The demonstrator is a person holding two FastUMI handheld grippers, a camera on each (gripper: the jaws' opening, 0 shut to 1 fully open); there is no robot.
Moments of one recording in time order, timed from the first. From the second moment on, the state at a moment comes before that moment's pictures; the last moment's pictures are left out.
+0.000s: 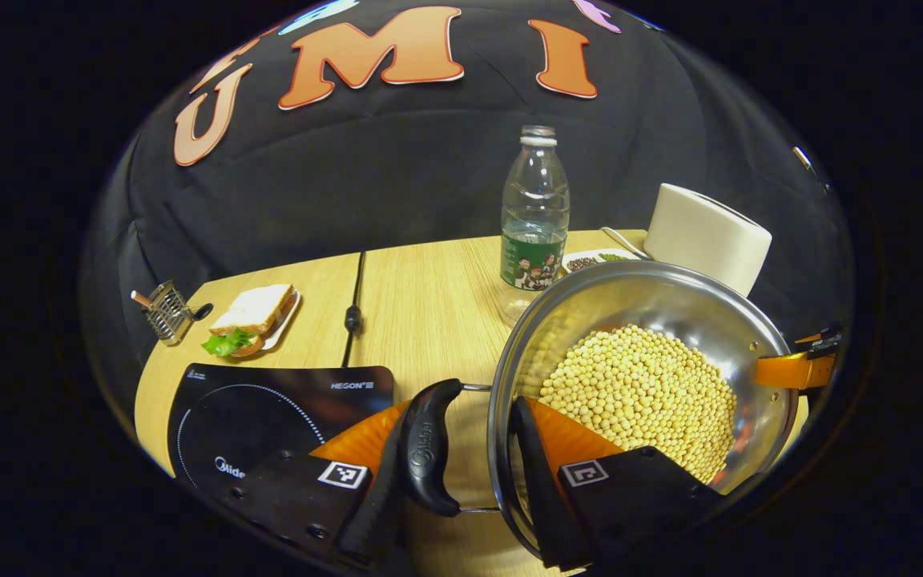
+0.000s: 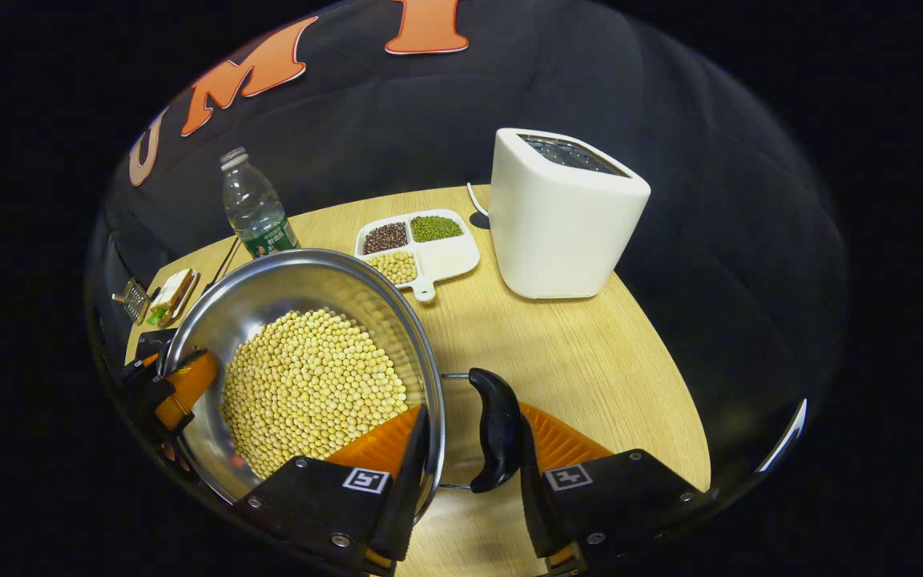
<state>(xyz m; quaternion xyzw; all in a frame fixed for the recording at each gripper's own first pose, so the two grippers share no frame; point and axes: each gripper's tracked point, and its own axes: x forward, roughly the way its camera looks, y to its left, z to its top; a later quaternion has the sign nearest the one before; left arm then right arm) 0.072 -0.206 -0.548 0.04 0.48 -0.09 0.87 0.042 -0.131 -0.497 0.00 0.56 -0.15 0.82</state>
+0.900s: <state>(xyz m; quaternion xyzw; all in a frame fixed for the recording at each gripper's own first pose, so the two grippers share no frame) 0.055 -0.012 -0.469 0.02 0.47 0.02 0.88 0.086 0.044 -0.456 -0.03 0.54 -0.04 0.84</state>
